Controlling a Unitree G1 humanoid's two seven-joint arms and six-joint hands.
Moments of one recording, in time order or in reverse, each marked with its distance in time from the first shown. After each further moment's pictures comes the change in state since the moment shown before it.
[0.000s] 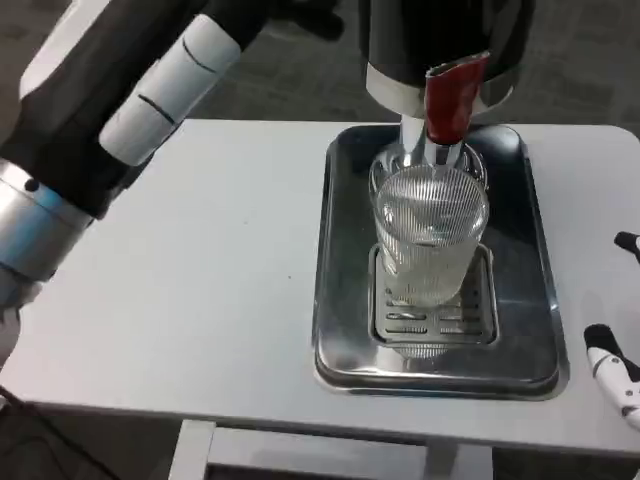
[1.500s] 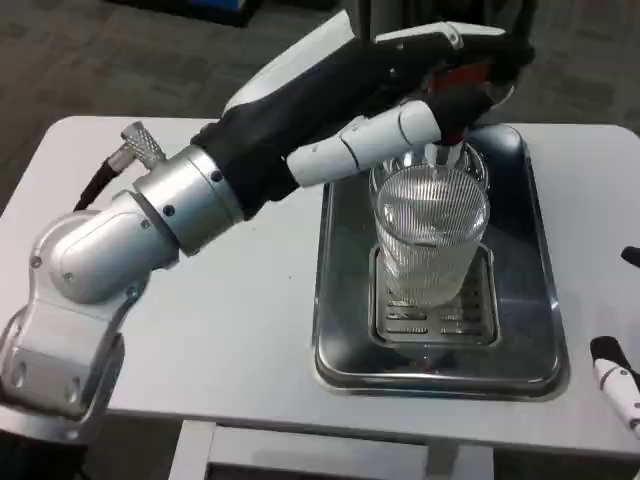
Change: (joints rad) left arm -0.221 -0.103 -0.247 0.258 0.196 -0.049 -0.168; right arm 0.046 0.013 -0.020 -0.010 0.054 0.002 -0.015
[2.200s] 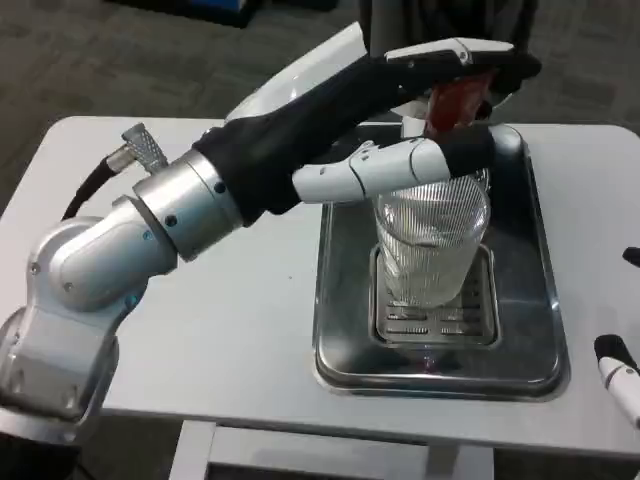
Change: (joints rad) left arm 0.007 0.028 -0.016 0.011 0.073 -0.102 -0.001; right arm 0.004 -0.020 -0.033 -0.001 0.077 0.006 -0.001
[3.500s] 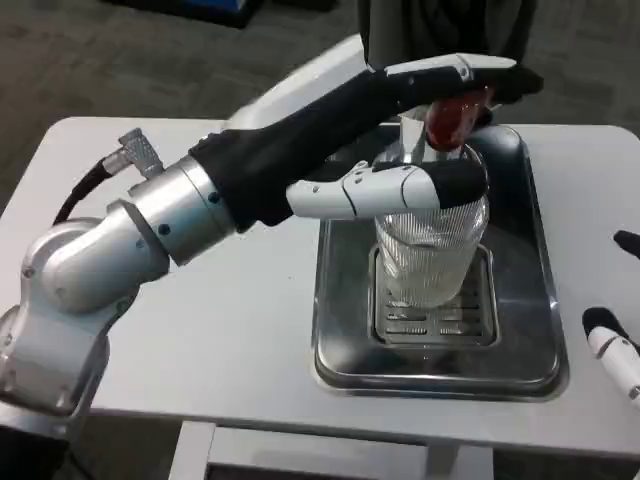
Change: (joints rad) left arm -0.006 0.041 -0.026 0.082 -0.001 -0.150 -0.006; right arm -0.069 -0.016 -0.007 0.059 0.282 0.115 -0.075
